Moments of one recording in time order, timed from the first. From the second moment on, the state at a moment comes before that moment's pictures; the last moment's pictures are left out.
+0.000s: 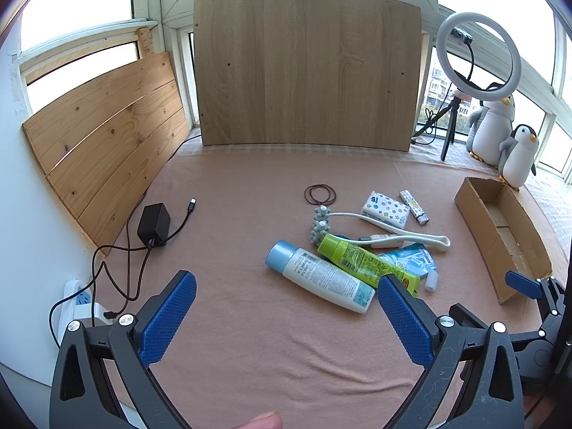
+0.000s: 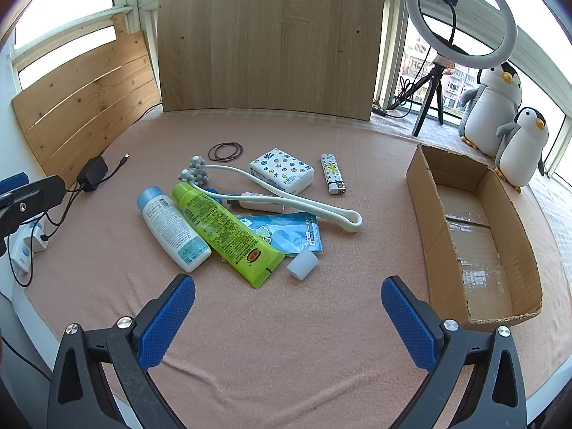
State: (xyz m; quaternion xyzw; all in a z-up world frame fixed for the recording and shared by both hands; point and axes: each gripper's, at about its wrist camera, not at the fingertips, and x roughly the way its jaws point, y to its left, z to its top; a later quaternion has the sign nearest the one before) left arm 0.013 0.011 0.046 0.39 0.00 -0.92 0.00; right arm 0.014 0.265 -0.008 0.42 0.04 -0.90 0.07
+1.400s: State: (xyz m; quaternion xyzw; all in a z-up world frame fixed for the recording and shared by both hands) left arm 0.018 0.008 0.046 0.39 -0.01 -0.92 0.00; right arm 0.025 0.263 -0.008 0.42 0.04 -0.90 0.07
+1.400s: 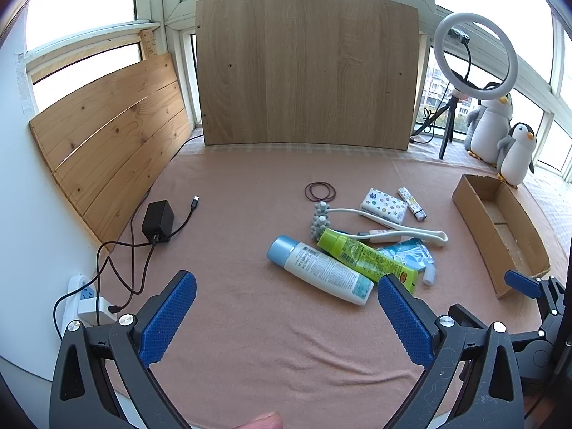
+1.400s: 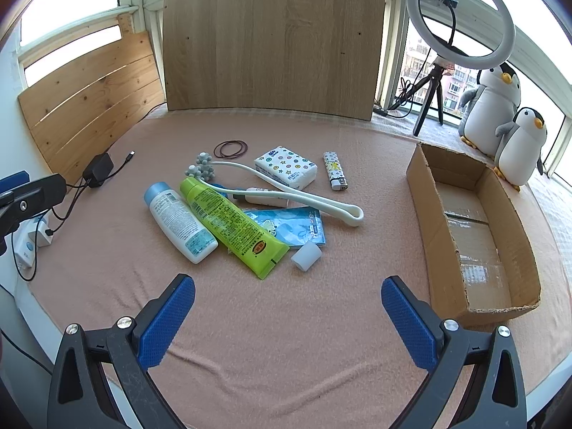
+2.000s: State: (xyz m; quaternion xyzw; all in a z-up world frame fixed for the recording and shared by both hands) left arm 0.015 0.014 0.042 0.40 -0.01 -0.92 0.00; right arm 0.024 0.263 -0.007 0.42 0.04 -0.90 0.08
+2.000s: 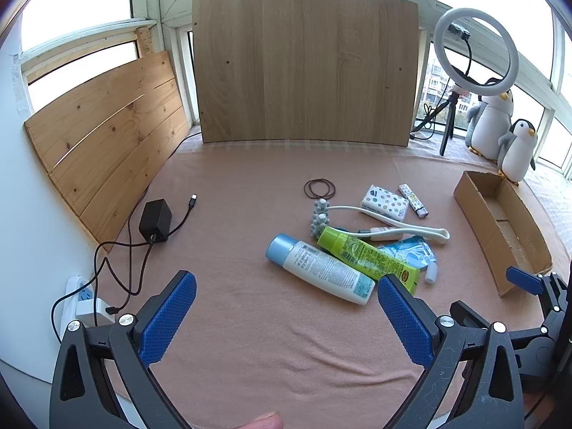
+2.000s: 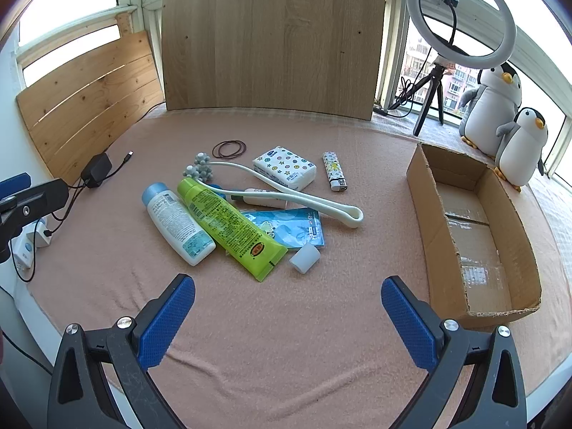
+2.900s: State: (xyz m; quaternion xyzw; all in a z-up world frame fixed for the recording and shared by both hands) left arm -0.006 0.014 0.029 0.41 -0.01 -0.91 0.00; right arm 0.007 0.262 -0.016 0.43 0.04 -0.90 0.08
